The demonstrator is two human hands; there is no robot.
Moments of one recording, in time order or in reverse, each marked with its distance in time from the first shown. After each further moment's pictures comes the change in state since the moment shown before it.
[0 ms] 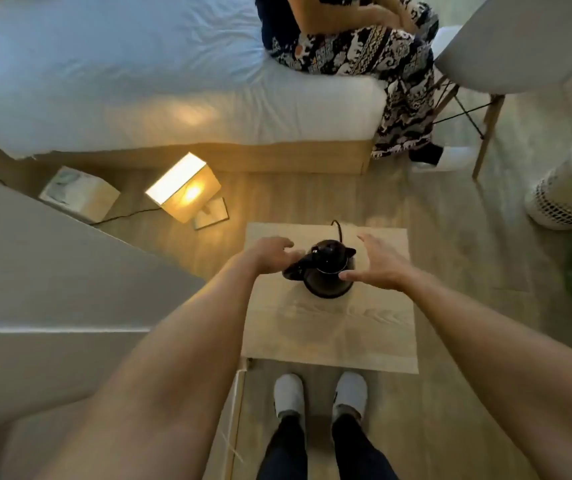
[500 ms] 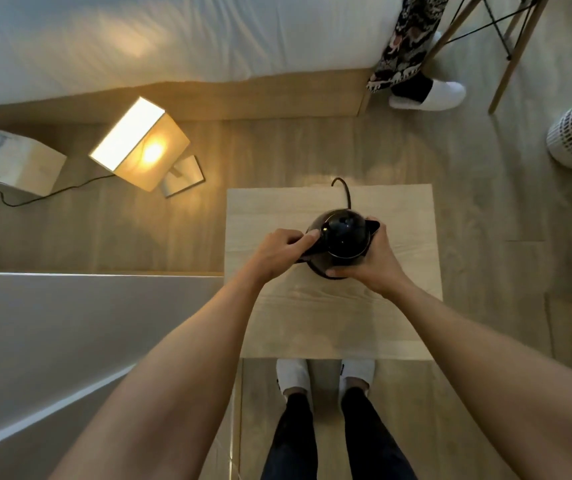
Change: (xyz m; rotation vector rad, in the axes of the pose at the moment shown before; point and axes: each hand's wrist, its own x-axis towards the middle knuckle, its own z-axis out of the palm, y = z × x) left_hand 0.093 -0.052 0.076 -0.547 0.000 0.100; right_hand 0.081 0.033 0.109 0.533 0.253 -0.005
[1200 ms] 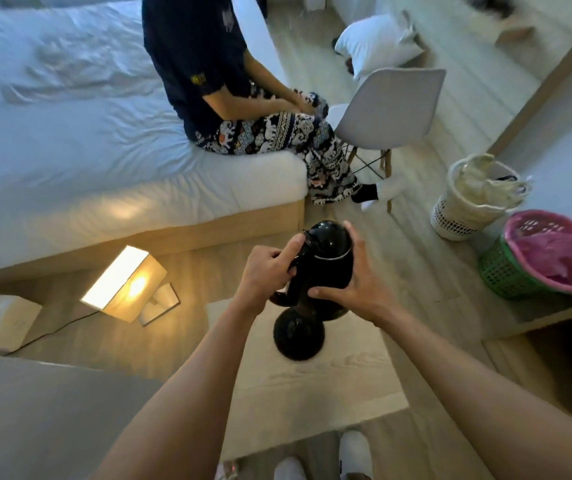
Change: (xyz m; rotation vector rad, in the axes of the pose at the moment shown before) left_hand -0.116 0.206 -0.053 -0.236 0.155 0.409; right_hand -0.115 -0.170 -0.119 -0.014 0.284 -0.340
